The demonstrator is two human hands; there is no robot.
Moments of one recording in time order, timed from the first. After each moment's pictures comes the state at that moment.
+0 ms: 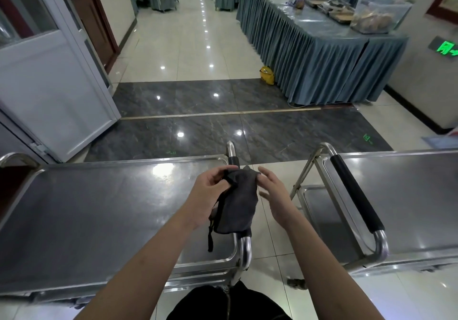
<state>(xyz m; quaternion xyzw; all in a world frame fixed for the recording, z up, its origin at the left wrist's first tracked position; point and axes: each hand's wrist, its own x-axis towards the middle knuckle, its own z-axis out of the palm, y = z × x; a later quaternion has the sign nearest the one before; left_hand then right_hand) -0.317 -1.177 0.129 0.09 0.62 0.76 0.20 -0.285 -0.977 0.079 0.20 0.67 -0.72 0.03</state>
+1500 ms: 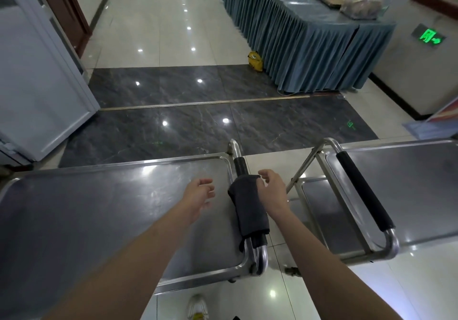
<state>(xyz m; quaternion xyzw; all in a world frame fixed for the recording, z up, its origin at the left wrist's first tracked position) -0.416 -1.218 0.039 -0.16 0.66 0.67 0.31 -0.353 -1.004 0.023 0.28 0.87 -0.41 -0.06</state>
